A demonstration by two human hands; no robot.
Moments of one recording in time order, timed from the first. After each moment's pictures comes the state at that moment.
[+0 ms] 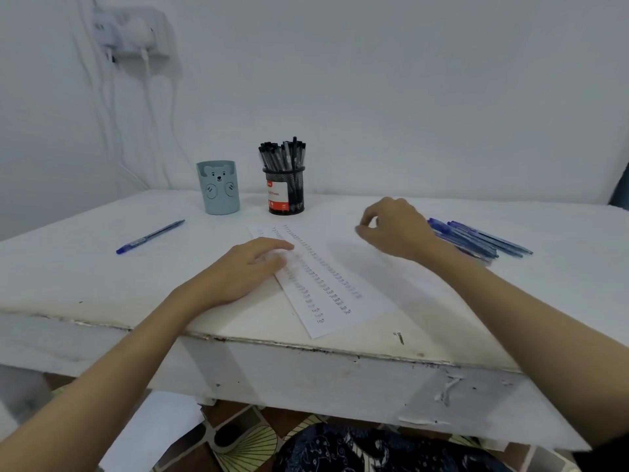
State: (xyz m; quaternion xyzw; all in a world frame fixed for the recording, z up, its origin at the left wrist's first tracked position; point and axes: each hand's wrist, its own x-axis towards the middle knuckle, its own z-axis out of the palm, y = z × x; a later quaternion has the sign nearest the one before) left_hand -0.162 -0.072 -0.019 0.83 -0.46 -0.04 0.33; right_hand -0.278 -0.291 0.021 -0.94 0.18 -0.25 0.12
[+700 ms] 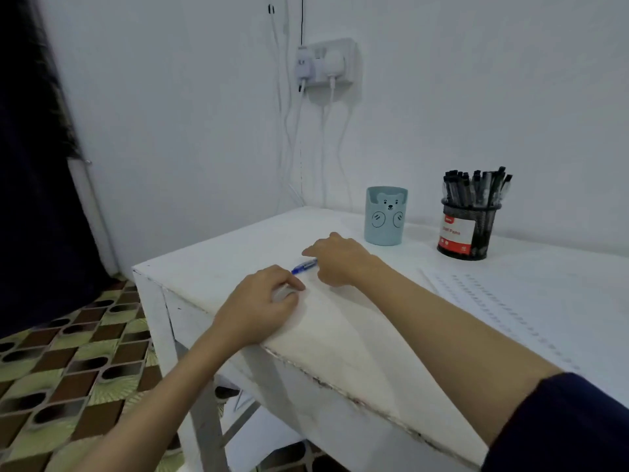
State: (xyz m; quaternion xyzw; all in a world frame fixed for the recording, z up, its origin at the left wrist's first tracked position) left_hand -0.086 0.090 -0.032 0.91 -0.24 0.12 0.33; right_hand -0.041 -0.069 0.009 -0.99 -0.14 -0.08 -0.06
